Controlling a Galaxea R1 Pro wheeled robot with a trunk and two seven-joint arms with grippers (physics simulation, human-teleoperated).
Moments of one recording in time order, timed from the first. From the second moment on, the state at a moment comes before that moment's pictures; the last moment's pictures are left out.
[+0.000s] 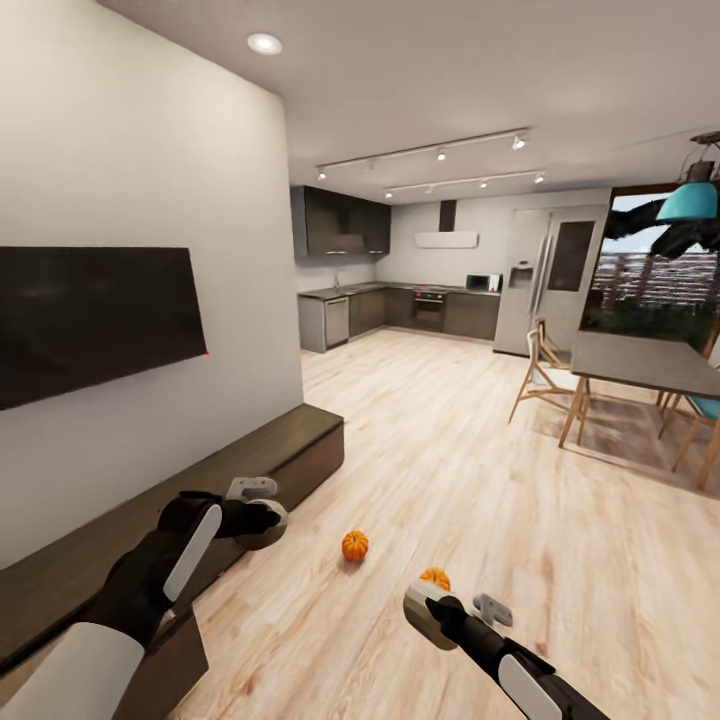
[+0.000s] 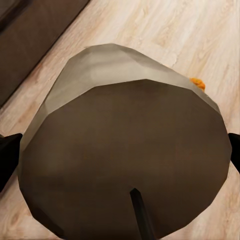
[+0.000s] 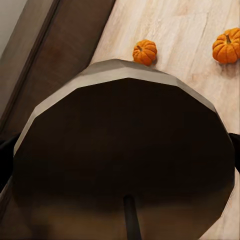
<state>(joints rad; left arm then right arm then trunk) -0.60 0.13 -0.20 -1.14 0.37 0.96 0.08 -0.43 -0.12 0.49 -0.55 -1.02 0.07 0.11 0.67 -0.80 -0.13</state>
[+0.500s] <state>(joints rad) -0.60 0.13 -0.20 -1.14 0.37 0.96 0.08 -0.43 -0.12 0.49 -0.55 -1.02 0.07 0.11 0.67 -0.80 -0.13</state>
